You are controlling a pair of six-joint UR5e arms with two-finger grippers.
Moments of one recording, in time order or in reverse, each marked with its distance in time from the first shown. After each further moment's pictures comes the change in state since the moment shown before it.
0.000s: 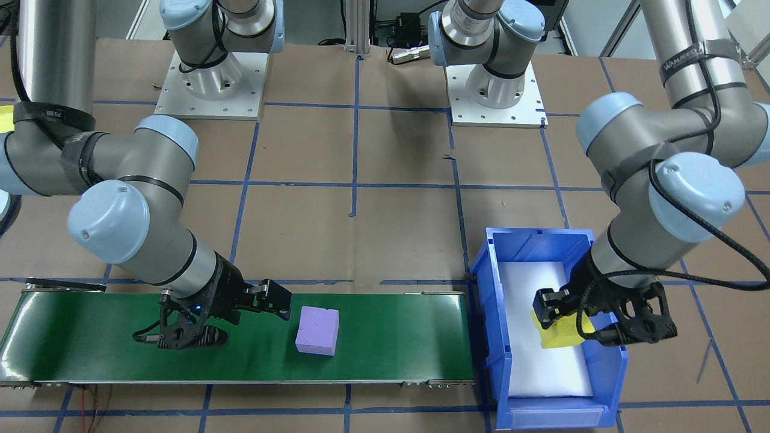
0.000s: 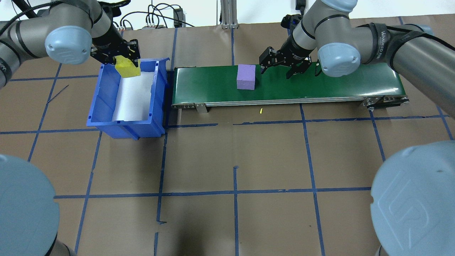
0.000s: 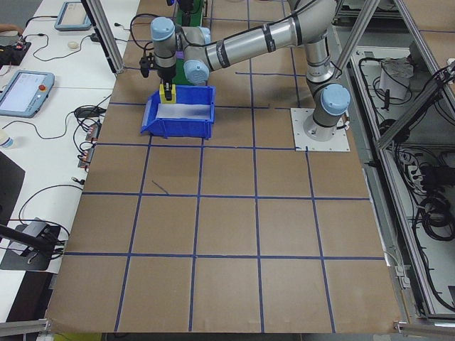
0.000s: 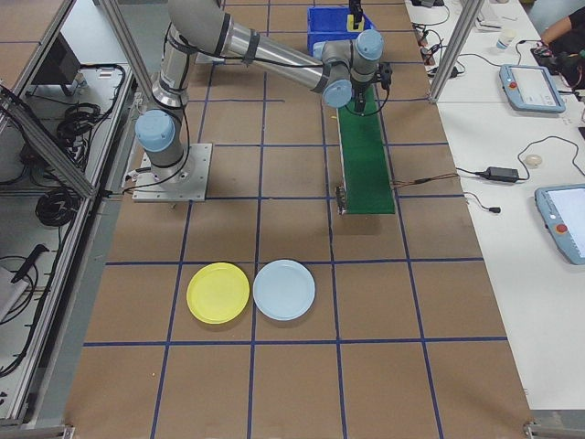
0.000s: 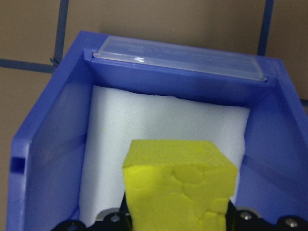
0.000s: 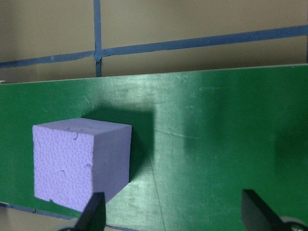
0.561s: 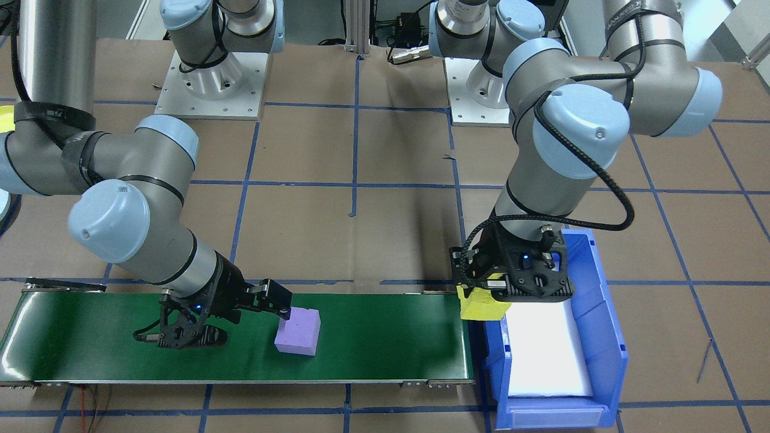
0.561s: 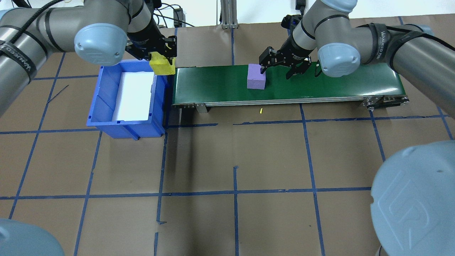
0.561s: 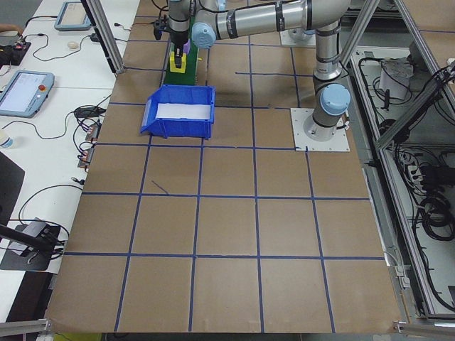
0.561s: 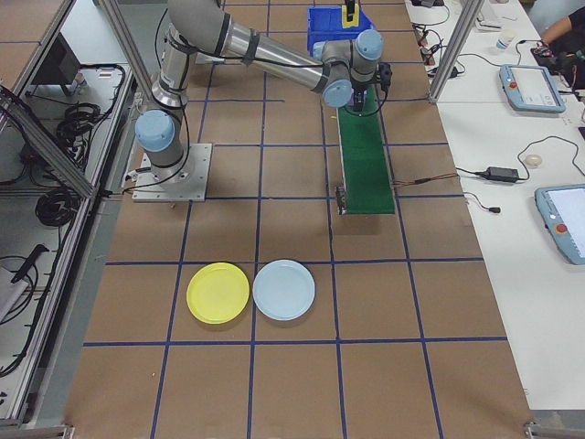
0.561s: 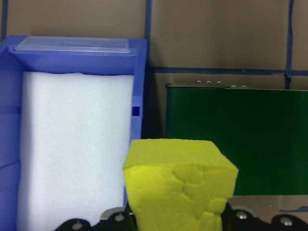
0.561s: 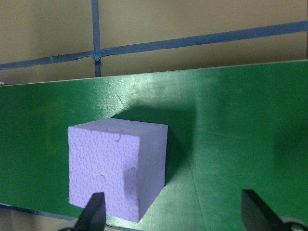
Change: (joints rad) left arm -0.183 0.038 -0.011 0.007 -0.002 -0.075; right arm 0.000 0.000 0.003 -0.001 0.002 0.006
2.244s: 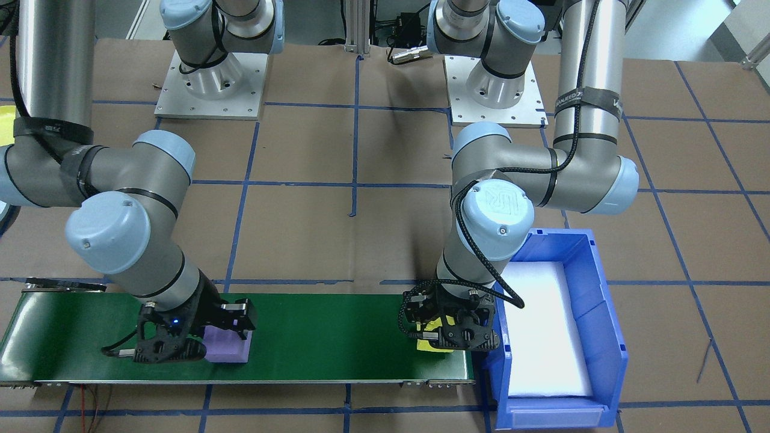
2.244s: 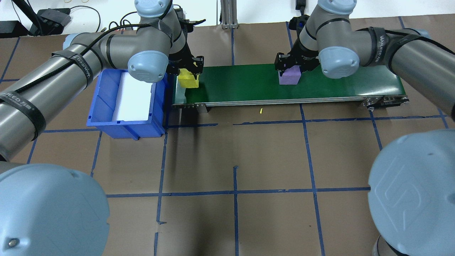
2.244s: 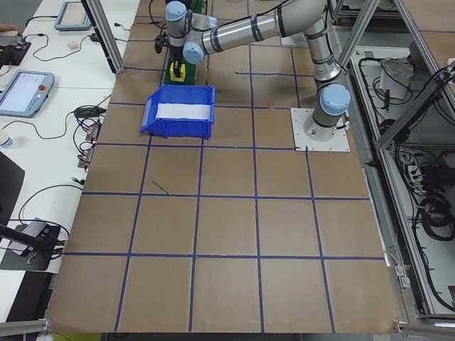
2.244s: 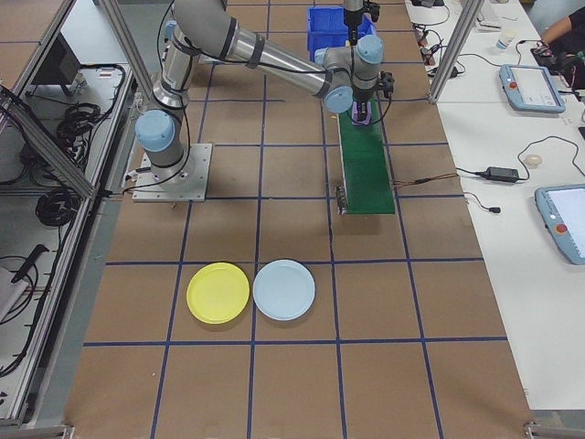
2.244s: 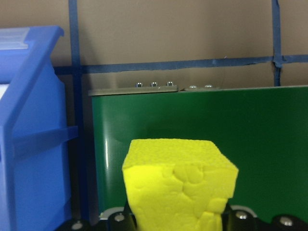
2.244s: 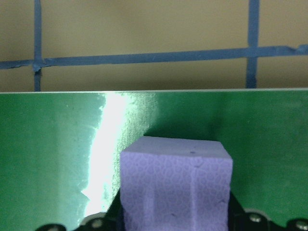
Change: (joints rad) left arm -0.060 -0.172 -0.008 0.141 0.001 -0.017; right arm -0.040 0.026 -0.006 -0.076 -0.199 -0.149
